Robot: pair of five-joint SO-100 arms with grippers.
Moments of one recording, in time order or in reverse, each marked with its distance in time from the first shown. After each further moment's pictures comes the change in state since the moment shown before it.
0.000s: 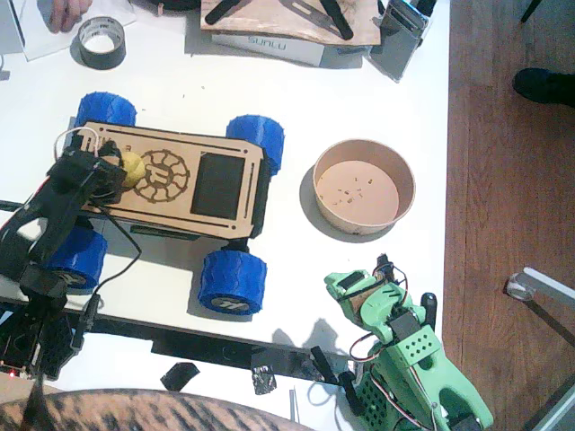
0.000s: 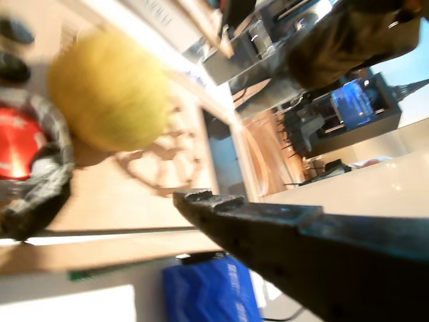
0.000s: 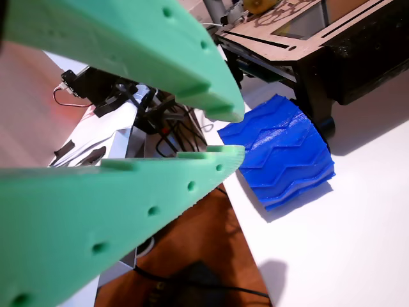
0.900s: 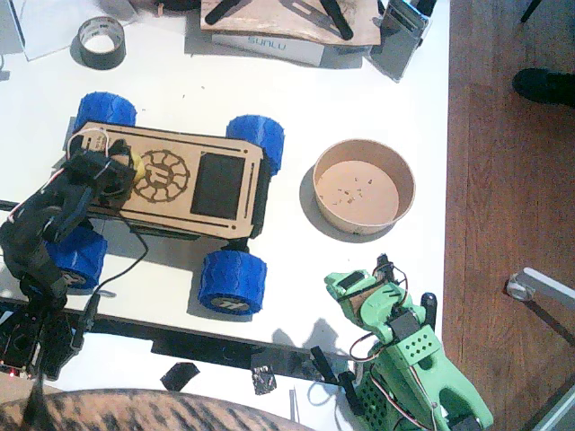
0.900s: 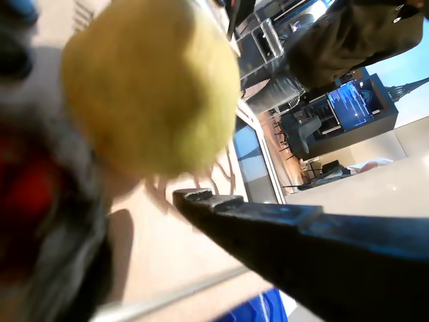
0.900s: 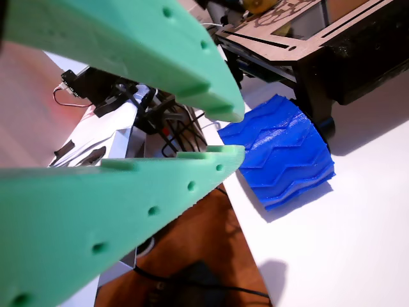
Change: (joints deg) arm 0 0.2 -14.8 -5.2 -10.5 0.0; arm 1 0.0 0.0 0.0 0.0 0.0
